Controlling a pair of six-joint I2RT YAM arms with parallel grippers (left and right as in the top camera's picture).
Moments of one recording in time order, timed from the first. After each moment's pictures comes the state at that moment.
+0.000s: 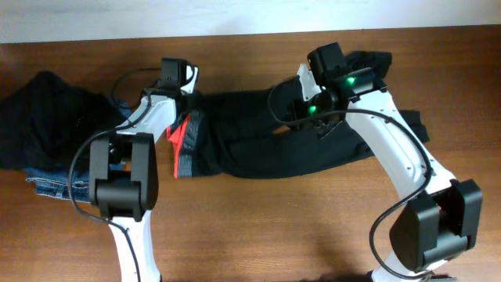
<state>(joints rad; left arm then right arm) -0.13 2.26 1.59 -0.33 -0.04 0.09 0.28 1.81 1.60 -1.02 -0.22 0.13</state>
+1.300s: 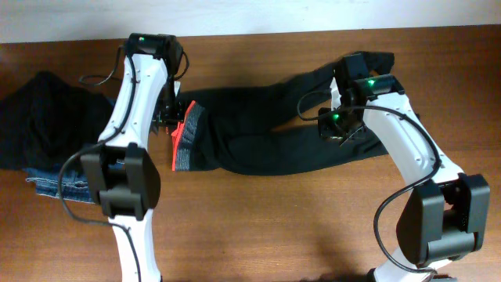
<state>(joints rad) -0.16 2.23 2.15 -1.67 -0.16 -0.11 0.15 1.81 1.48 -1.07 -0.11 0.21</state>
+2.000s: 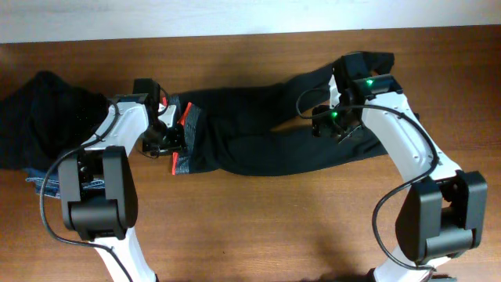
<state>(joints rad) -0.01 2.08 1.43 -0.89 0.21 -0.02 0.15 1.83 1.48 -1.02 -0.12 0.22</state>
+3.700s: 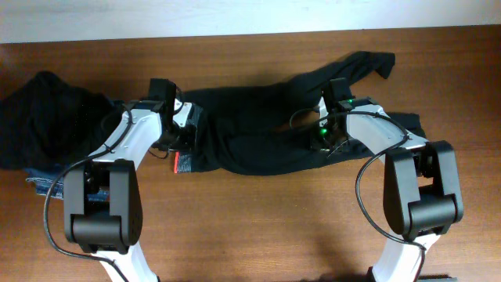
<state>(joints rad) -0.10 1.98 1.34 -0.76 0.10 0.06 0.15 1.99 1.29 -0.73 -0.17 0.22</state>
